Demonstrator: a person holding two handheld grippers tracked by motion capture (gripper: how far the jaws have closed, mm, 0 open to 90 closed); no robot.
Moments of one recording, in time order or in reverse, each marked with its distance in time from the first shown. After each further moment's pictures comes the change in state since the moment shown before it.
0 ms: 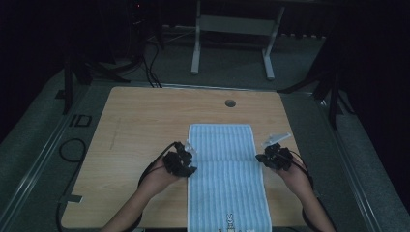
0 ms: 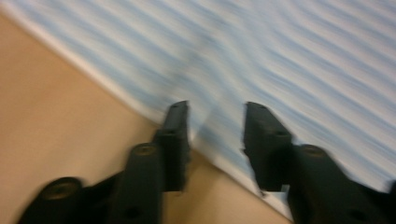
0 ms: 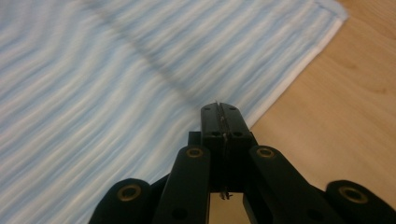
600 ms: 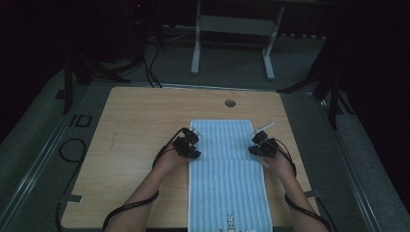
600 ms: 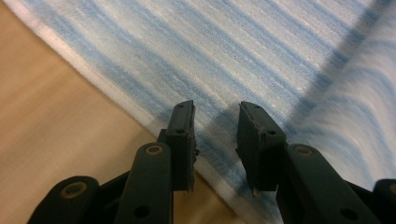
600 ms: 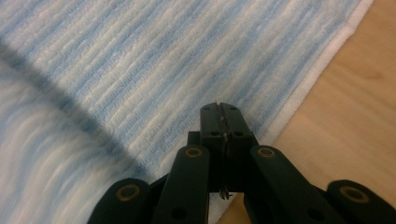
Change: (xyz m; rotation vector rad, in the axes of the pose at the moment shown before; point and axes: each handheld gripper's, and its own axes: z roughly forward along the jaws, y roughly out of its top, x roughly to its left) left arm 0.042 0.033 0.064 0.018 0.008 -0.051; right arm -0.032 0.024 0.069 0.099 -0.018 0.101
